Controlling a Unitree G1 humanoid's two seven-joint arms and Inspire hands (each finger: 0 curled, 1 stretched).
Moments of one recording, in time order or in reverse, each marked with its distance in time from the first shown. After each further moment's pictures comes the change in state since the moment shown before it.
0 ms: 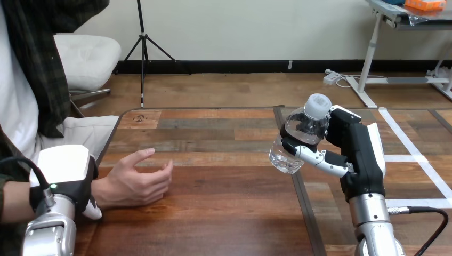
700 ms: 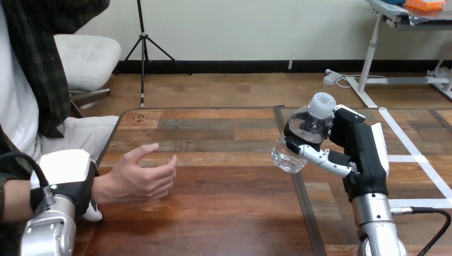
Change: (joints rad) left arm 0.004 0.011 -0.006 -0.047 -0.025 0.019 -0.112; right arm 0.000 -0.001 -0.018 0.000 0.010 0.000 0.018
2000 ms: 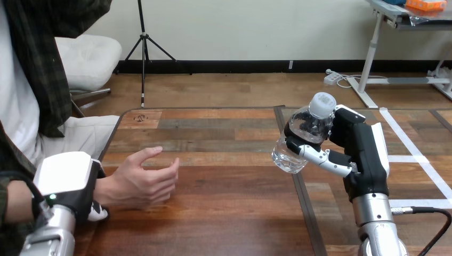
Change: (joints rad) left arm 0.039 0.006 0.006 0.066 -0.103 -0.121 0.230; right arm 0.000 -0.002 -0.003 0.000 -0.005 0.001 0.001
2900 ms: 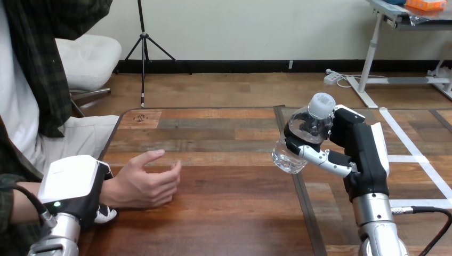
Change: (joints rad) left arm 0.009 -0.012 -0.005 0.093 -0.071 -0.132 0.160; right arm 0.000 -0.003 0.000 0.000 -0.011 0.000 -0.004
